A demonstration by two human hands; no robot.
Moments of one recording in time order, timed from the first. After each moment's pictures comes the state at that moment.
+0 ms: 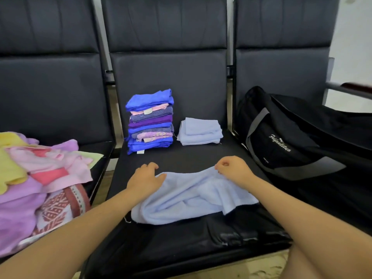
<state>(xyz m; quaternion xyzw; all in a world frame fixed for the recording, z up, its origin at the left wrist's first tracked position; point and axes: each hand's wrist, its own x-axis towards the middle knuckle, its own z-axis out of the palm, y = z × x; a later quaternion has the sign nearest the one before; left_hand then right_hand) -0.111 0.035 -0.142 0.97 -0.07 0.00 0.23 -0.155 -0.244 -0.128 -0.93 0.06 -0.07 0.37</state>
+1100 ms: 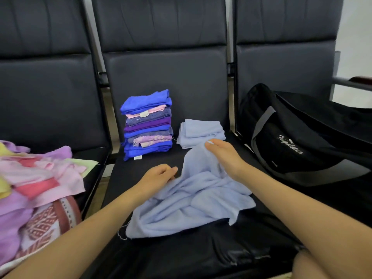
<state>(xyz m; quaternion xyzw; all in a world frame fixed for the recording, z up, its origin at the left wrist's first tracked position) -0.100 0.006 -0.129 0.84 -0.12 -0.09 0.51 -0.119 -0.209 -0.096 -0.77 0.02 -0.10 0.63</state>
